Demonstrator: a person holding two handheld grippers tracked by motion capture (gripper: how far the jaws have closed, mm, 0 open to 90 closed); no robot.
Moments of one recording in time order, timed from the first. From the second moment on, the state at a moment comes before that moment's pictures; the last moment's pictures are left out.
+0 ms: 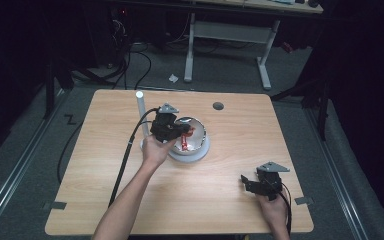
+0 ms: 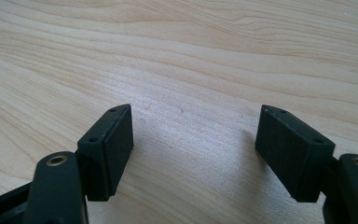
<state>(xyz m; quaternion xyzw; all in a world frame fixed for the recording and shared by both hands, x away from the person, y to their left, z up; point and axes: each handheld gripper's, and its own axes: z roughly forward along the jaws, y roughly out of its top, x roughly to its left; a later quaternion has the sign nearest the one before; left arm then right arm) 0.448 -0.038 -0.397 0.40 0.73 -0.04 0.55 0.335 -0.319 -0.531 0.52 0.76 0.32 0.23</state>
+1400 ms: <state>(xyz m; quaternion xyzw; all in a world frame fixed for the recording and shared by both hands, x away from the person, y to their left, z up) 0.450 -0.031 -0.440 0.40 0.75 -0.01 0.52 0.336 -0.319 -0.531 0.52 0.76 0.32 0.23</state>
